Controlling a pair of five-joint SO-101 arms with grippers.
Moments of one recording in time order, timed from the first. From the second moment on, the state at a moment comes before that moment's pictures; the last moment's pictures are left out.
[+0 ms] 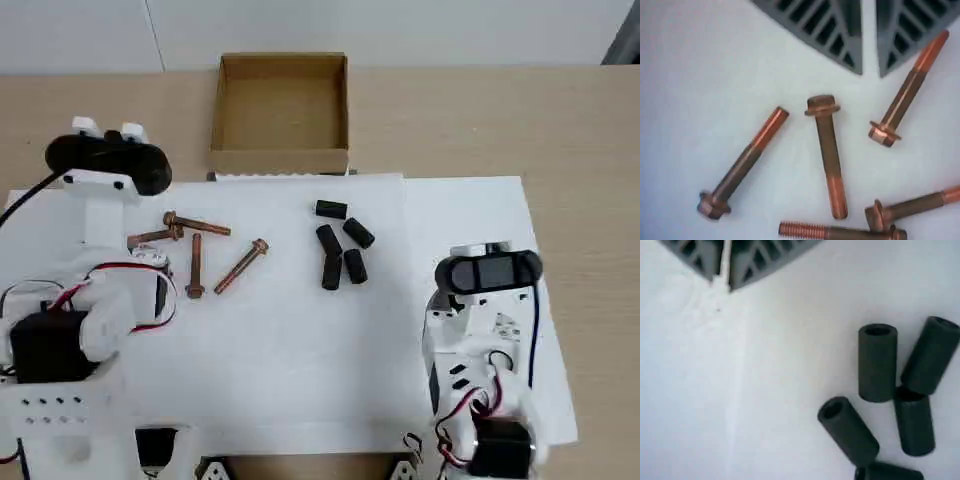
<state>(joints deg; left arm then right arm) -6.8 -47.5 17.5 94.2 -2.9 0.2 -97.6 71.6 68.4 1.0</state>
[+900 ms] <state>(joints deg) -5.2 -45.5 34.4 82.8 -10.3 -3.6 -18.8 14.6 84.9 11.4</state>
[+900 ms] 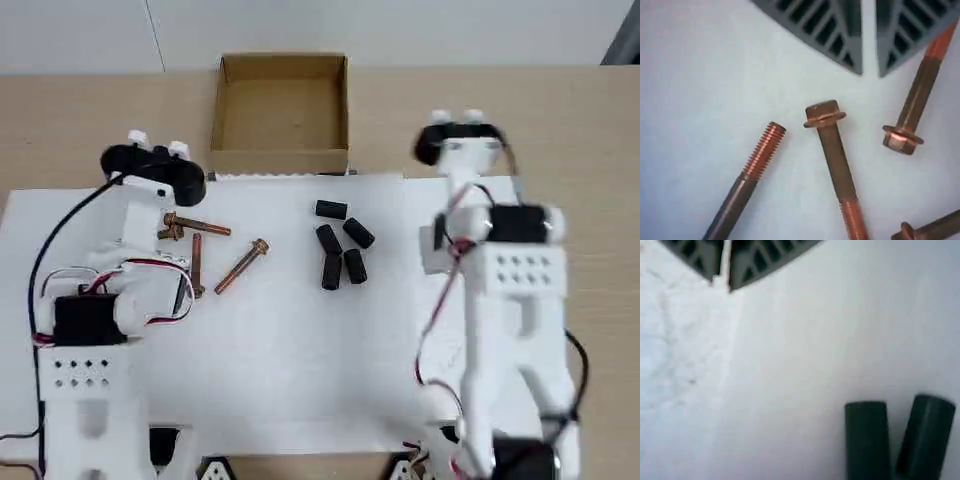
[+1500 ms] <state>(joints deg) -5.0 -24.5 34.7 75.1 -10.6 -11.4 10.1 -9.9 84.9 27.7</state>
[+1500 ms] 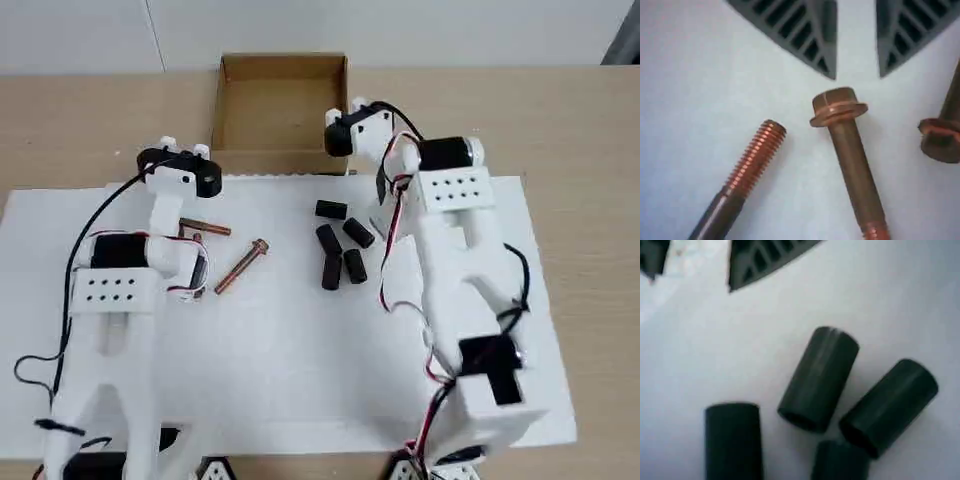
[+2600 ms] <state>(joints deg) -5.0 -16.7 34.7 70.7 -12.1 -17.0 36.0 -30.2 83.9 35.4</state>
